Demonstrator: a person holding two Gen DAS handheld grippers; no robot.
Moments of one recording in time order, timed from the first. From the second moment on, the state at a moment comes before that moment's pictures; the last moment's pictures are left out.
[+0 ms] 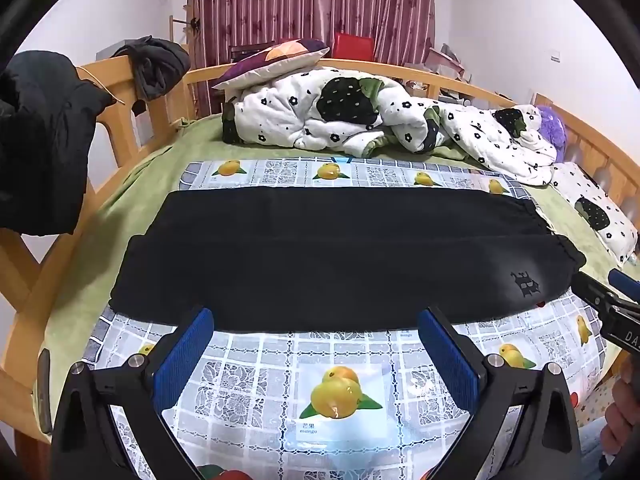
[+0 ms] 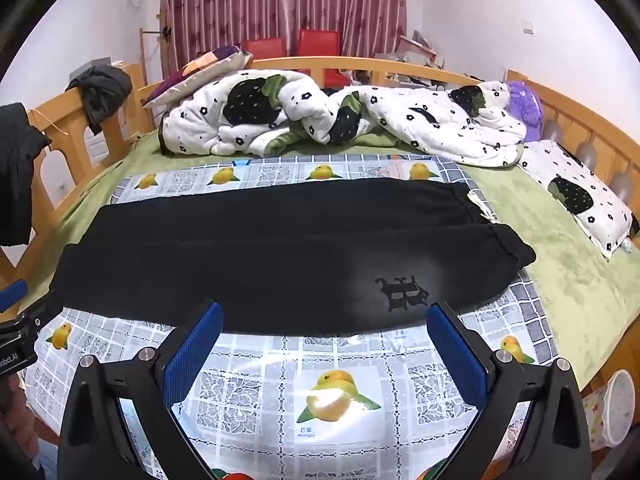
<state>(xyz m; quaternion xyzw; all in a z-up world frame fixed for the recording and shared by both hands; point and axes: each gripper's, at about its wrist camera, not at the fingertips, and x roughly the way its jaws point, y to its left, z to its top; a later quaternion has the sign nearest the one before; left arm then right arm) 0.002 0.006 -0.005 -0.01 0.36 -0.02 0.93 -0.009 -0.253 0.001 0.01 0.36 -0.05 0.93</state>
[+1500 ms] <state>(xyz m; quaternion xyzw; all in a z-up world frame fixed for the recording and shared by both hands) 0.003 0.009 -0.011 -0.01 0.37 -0.01 0.93 -0.009 -0.257 0.002 0.02 0.36 -0.06 0.93</state>
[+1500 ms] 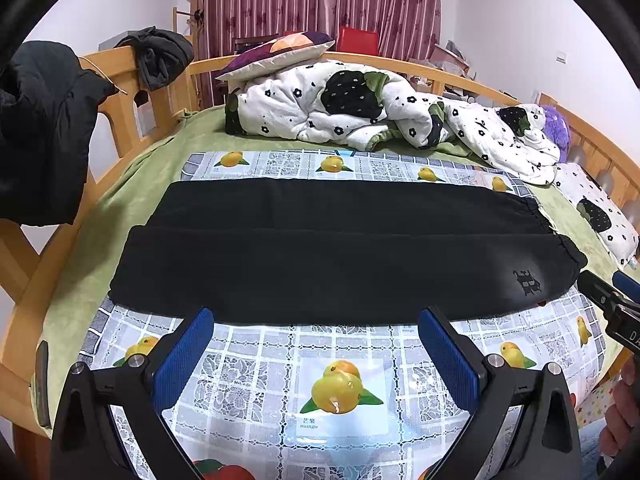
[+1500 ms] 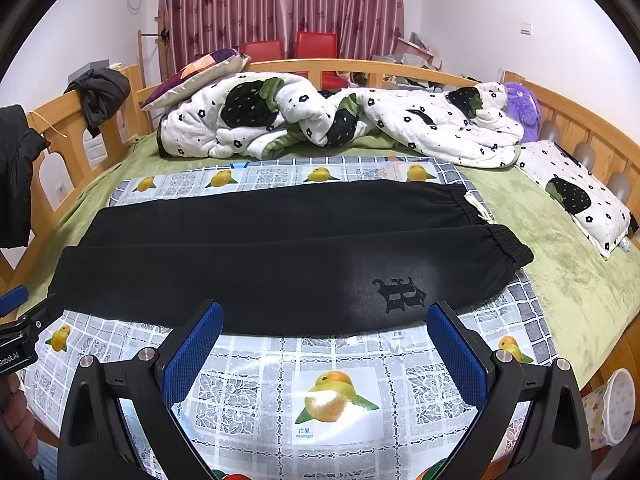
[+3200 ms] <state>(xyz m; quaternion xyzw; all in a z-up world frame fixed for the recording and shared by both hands) 0.042 0.150 -0.133 -0.16 0.42 0.02 0.89 0.012 -0.377 -0.100 0.02 0.39 -0.11 0.91</state>
